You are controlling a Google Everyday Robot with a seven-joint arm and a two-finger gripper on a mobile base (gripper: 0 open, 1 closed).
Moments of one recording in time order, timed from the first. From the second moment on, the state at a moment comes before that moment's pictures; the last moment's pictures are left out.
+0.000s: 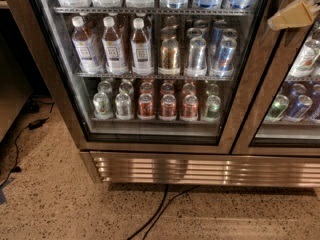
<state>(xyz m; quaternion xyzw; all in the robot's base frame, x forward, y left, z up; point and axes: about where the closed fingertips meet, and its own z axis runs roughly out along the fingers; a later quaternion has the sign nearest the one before) 0.598 -0.261 1.026 -0.43 0.81 0.09 0.38</state>
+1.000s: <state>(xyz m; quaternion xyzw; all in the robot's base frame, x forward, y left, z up) 0.605 -0.270 1.027 -0.43 0.81 0.09 0.38</state>
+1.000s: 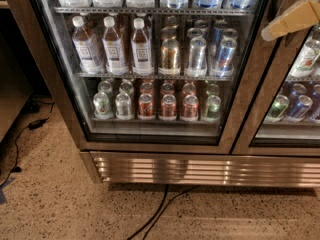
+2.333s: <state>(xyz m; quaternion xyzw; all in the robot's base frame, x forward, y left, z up) 0.603 -0.264 1.017 -0.44 0.81 0.10 0.37</state>
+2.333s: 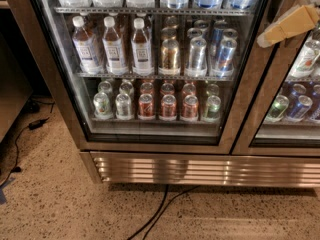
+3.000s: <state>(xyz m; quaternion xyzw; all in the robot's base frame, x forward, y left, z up) 0.602 -0.265 1.015 -0.45 0.81 0.11 0.37</state>
